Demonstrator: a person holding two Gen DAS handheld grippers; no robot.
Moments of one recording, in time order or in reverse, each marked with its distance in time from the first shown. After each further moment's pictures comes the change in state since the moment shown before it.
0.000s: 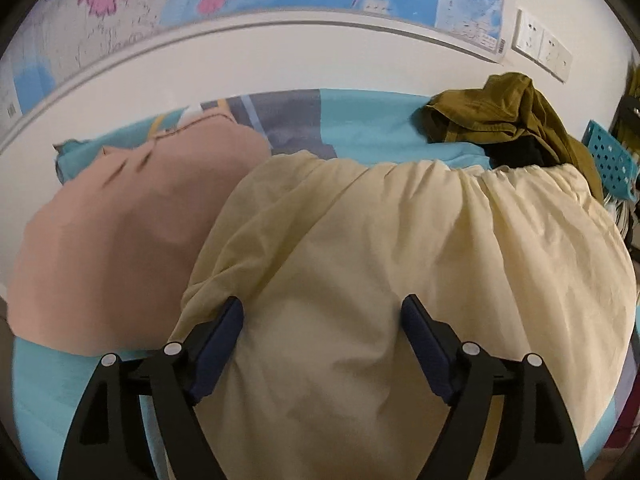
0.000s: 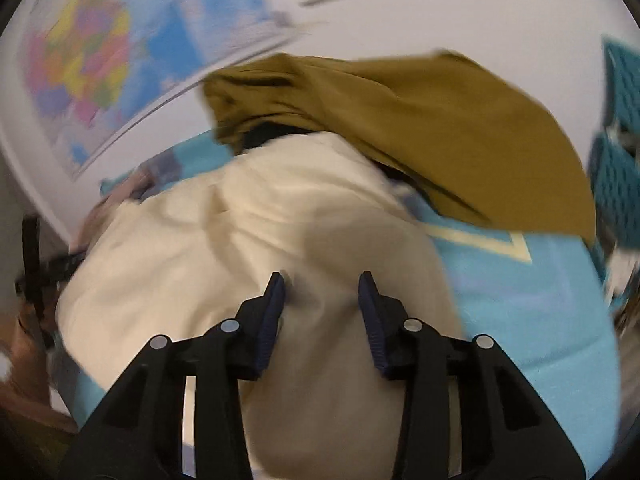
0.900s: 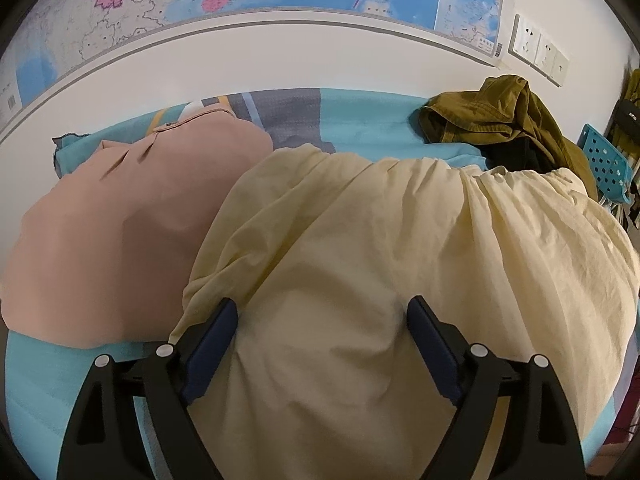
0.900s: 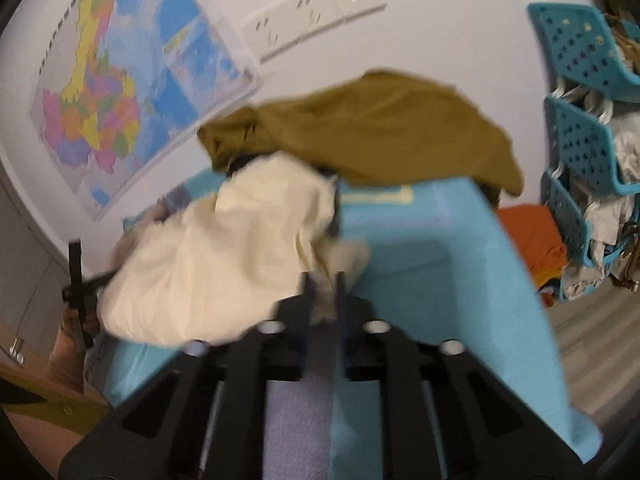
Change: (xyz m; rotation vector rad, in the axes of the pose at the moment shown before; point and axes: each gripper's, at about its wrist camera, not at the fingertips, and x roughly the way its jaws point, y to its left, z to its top) left arm -0.001 0.005 -0.007 0.005 -0.016 -0.017; right arm -0.116 -0.072 -0.048 0.108 -0.163 0.037
